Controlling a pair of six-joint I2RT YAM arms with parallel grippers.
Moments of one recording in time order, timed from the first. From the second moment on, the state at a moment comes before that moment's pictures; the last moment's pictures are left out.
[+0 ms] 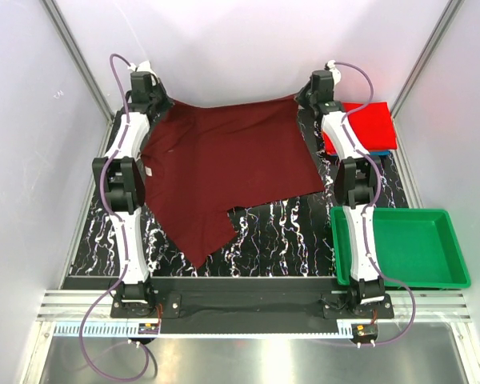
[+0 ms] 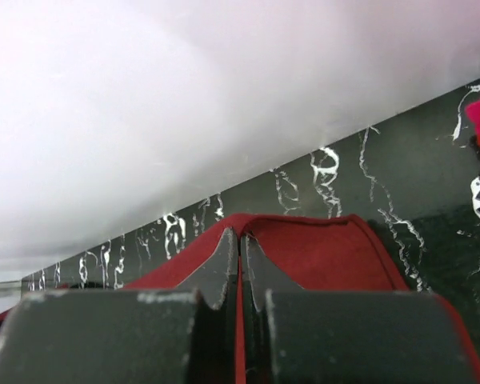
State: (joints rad) left arm 0.01 2.32 2.18 -0.28 0.14 -0.39; right arm 0.17 2.53 2.41 -0.26 0.06 0.72
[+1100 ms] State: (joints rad) left arm -0.11 1.88 1.38 -0.44 0.03 -0.83; right arm 0.06 2.55 2.20 -0.36 -0.15 0.66
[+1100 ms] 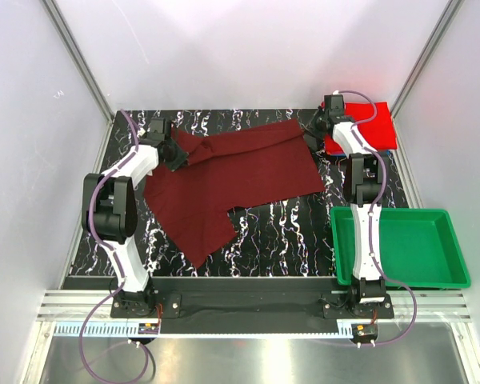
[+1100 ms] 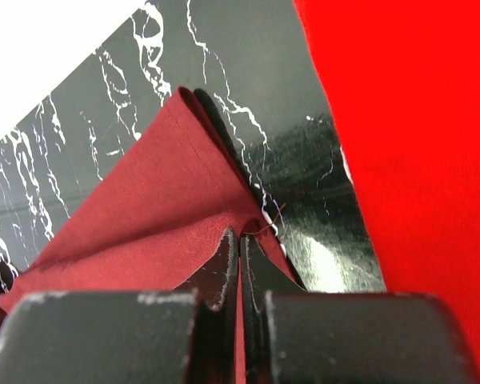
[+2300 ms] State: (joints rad) left arm -0.11 1.89 1.33 -0.56 -0.06 -0.83; right arm 0.07 2.45 2.02 -0.39 -0.15 0.61
